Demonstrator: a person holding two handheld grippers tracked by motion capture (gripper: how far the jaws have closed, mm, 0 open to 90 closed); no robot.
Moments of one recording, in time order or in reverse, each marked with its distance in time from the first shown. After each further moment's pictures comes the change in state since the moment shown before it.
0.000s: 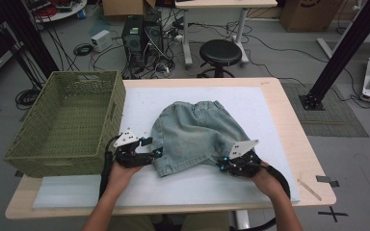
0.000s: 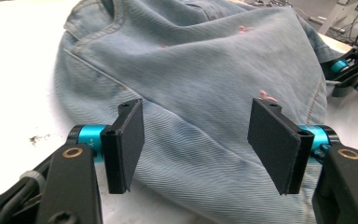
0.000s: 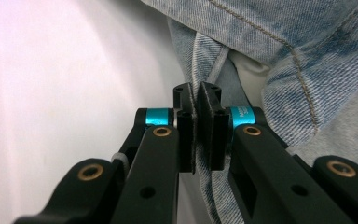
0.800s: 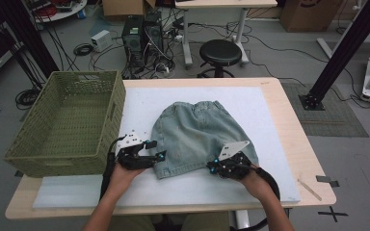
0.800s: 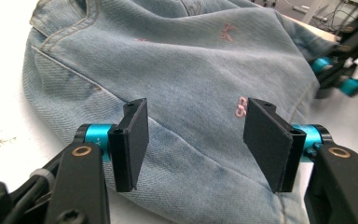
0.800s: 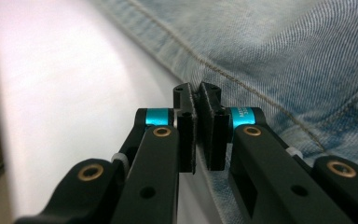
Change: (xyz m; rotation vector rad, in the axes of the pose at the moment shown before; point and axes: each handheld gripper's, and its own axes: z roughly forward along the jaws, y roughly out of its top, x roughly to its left) left arm -0.008 -0.001 0.004 0.025 -0.058 0.030; right arm 0.018 0.020 0.015 -0.020 0.026 0.028
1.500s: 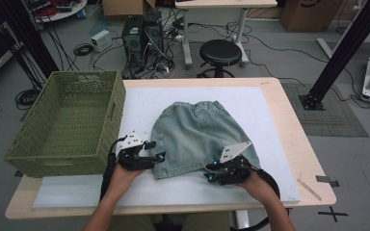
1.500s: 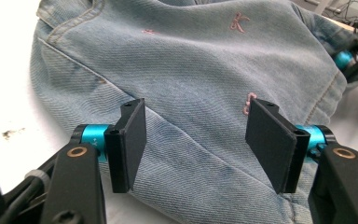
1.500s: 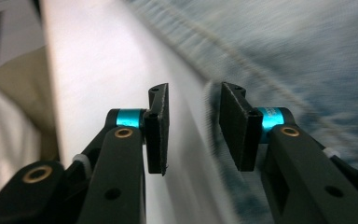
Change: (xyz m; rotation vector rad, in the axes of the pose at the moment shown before) left arm -0.001 -0.002 0.001 0.024 0.034 0.004; right arm 0.005 -0.002 -0.002 -0.027 0.125 0.031
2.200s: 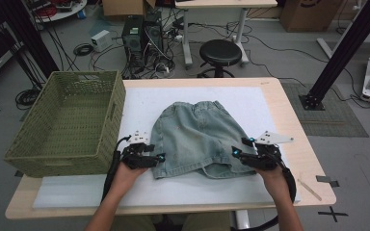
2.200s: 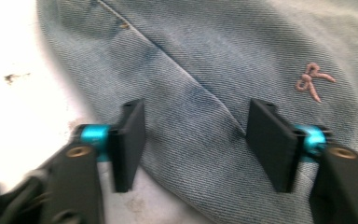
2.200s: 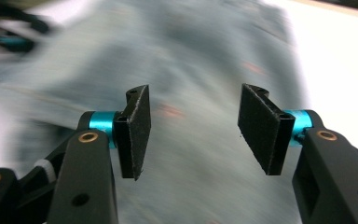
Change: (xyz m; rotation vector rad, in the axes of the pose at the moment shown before) left arm 0.007 -0.005 0.019 0.175 0.099 -0.078; right arm -0.030 -0.029 -0.064 -0.246 -0.460 0.292
